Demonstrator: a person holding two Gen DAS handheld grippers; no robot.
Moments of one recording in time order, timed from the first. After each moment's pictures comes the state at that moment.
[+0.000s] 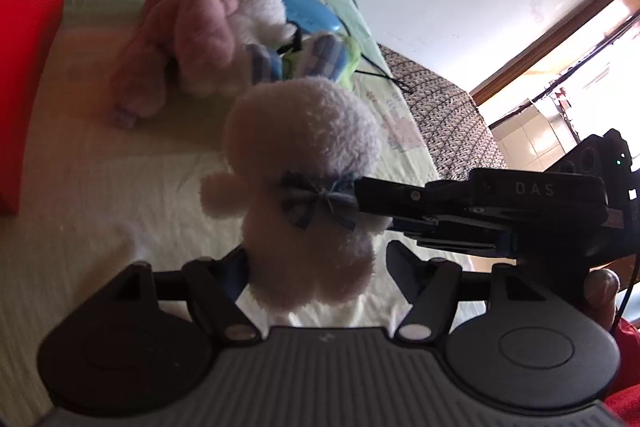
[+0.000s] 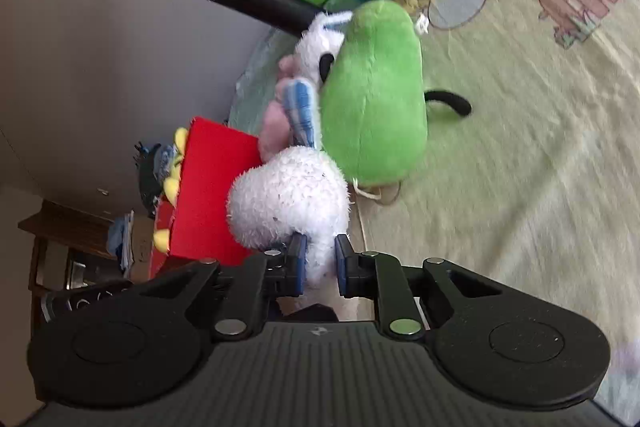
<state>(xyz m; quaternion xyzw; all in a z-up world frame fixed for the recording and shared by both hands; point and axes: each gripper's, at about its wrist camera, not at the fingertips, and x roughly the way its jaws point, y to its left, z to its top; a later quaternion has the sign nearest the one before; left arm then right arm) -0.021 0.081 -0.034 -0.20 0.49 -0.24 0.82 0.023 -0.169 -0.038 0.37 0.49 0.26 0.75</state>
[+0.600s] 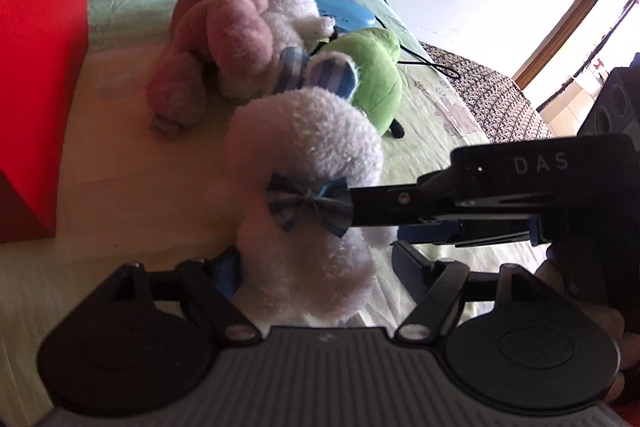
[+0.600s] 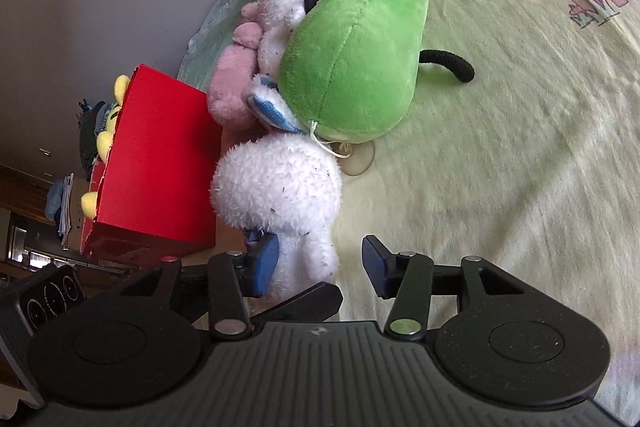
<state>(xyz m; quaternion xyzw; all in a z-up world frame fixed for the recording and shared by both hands) -0.024 0.066 -0.051 -0.09 0.45 -0.20 0.87 0.030 -0.136 -0.053 0.29 0.53 0.23 0.76</state>
